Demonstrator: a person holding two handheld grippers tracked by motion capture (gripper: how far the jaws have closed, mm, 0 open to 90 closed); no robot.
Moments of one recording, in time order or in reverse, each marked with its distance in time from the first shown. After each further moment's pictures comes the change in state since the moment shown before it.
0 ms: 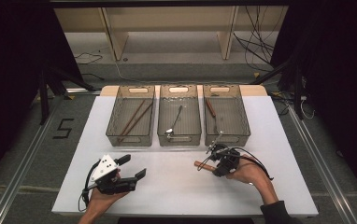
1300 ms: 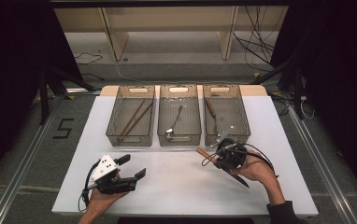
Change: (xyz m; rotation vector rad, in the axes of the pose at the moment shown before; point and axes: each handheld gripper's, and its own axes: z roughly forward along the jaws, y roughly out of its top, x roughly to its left) left arm 0.000 0.000 -0.001 -0.006 0.007 0.000; right arm -0.007 -0.011 -0.035 -0.191 0.003 -0.013
